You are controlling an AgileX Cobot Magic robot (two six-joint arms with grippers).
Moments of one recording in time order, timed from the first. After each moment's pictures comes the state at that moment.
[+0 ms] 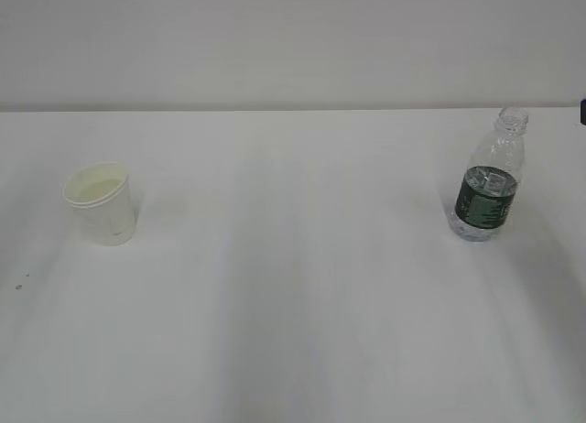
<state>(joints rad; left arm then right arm) -0.12 1.10 -0.91 -0.06 0.51 -0.08 0.00 1.21 -0.75 -0.23 0.18 0.13</state>
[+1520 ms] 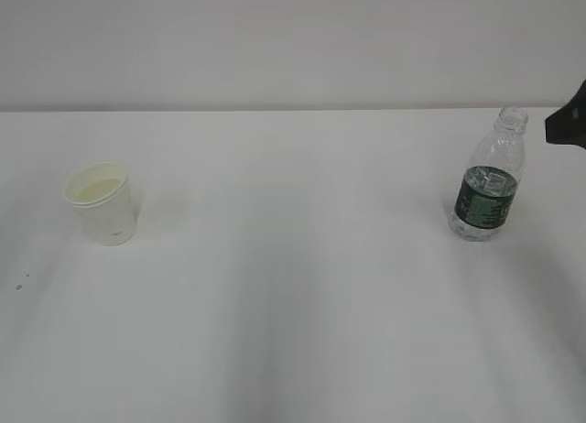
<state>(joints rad) -0.12 1.04 -0.91 -0.13 0.59 -0.07 0.06 1.21 -0.87 0.19 0.50 -0.20</state>
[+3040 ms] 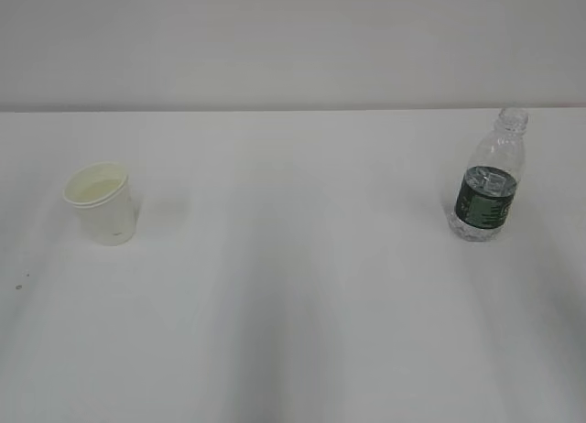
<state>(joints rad) -0.12 0.81 -0.91 -0.13 0.68 -0.06 0.06 0.87 -0.87 0.15 0.72 -0.20</state>
